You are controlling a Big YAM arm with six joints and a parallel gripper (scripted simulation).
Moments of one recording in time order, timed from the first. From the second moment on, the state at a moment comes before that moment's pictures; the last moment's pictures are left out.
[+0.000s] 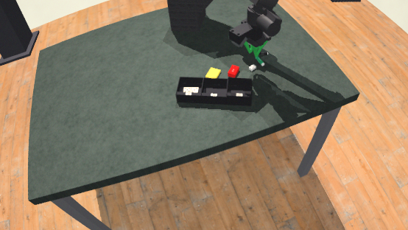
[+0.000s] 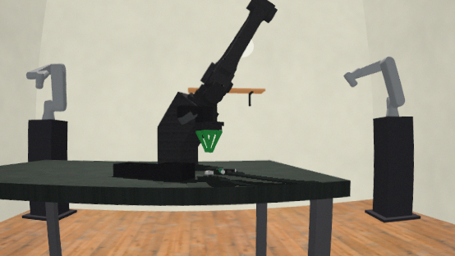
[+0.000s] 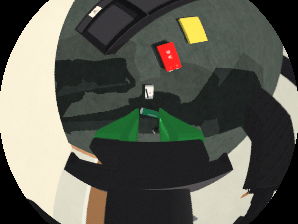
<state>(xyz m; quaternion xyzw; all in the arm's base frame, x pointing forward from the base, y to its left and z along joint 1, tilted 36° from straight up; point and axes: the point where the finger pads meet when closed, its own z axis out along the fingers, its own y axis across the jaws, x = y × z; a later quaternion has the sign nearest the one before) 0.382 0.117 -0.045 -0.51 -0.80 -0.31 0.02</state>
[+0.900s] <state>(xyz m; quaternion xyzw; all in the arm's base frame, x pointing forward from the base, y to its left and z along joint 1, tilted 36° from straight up) 0.397 0.149 -0.096 -0.51 -0.80 -0.31 0.03</state>
